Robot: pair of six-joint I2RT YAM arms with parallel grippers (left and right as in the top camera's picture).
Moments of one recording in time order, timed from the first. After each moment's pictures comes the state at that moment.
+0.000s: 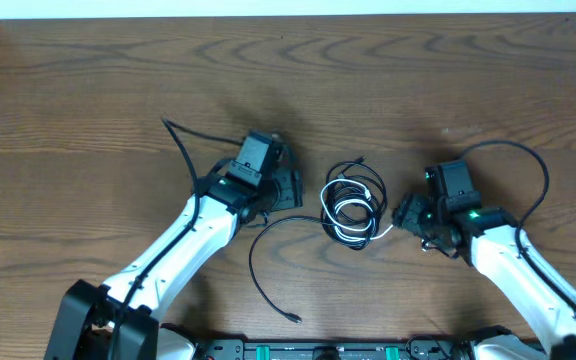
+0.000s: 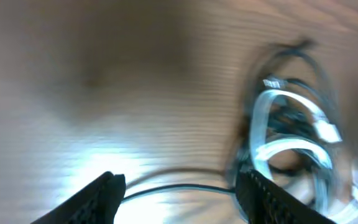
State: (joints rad) left arm -0.48 1.49 0.89 -0.51 0.13 -0.63; right arm 0.26 1.32 0.63 -0.50 -0.11 0.70
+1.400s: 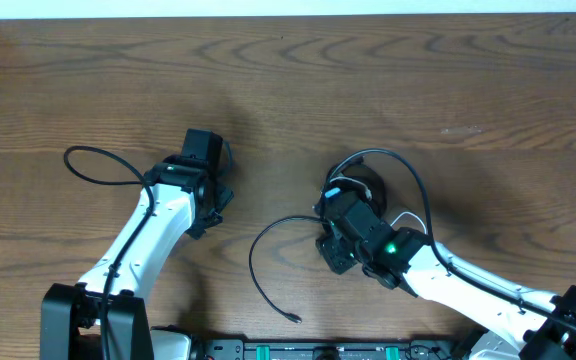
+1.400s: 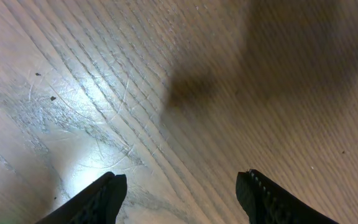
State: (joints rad) left arm -0.18 1.49 0.89 -0.82 -0.12 -1.10; right arm 0.82 1.45 0.66 -0.27 -0.04 0.30
